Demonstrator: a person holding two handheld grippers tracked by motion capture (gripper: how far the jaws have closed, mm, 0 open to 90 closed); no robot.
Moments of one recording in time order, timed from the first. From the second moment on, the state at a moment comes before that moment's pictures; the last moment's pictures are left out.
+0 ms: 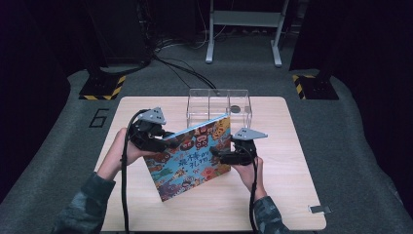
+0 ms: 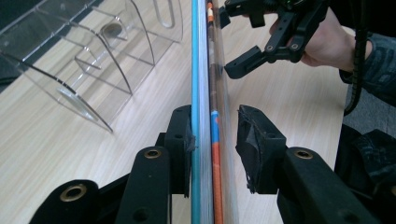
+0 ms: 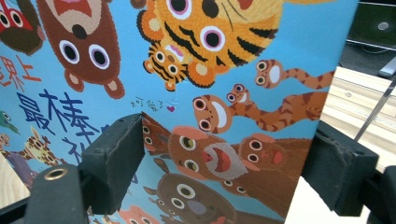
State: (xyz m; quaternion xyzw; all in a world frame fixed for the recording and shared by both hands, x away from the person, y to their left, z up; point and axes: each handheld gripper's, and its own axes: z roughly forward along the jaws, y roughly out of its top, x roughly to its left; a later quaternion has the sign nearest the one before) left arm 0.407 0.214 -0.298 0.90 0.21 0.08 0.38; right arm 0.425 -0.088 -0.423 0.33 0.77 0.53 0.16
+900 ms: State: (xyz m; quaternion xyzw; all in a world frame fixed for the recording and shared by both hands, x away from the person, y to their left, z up) left arm 0.424 0.188 -0.287 0.93 0.21 0.03 0.32; right arm 0.420 -0.109 -0.426 0.35 0.75 0.54 0.16
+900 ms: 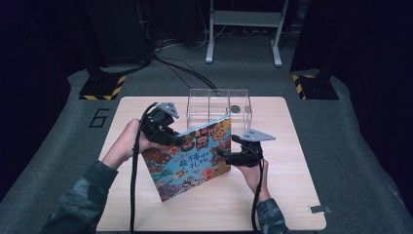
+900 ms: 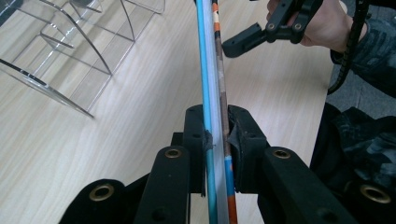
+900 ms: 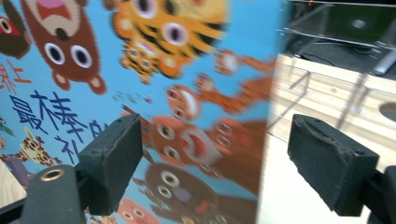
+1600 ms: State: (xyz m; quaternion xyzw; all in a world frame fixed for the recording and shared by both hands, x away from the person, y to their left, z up) left arm 0.412 0.202 -0.277 0.92 0.23 0.08 0.31; right arm 0.402 -0.217 -0.496 0.52 0.70 0.45 0.20
